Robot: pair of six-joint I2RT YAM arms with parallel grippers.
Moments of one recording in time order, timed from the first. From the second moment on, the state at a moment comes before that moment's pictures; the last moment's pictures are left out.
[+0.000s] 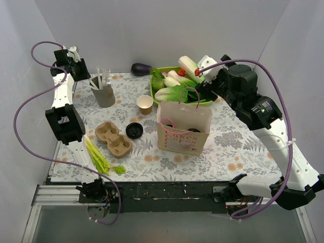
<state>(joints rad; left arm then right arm) 0.27 2.16 2.10 -0.61 0.27 -0.02 0.63 1.20 1.62 -0.69 0.31 -0.68</state>
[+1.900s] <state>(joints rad) -0.20 1.59 1.99 -0.45 1.20 -0.36 0.38 1.25 1.76 -0.87 -0.11 -0.45</state>
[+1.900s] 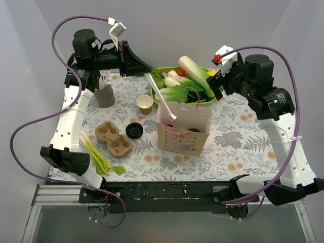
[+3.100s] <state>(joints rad) -0.02 1.65 1.95 -0.44 0.95 -0.38 0.78 1.19 1.71 -1.23 -0.56 -0.83</state>
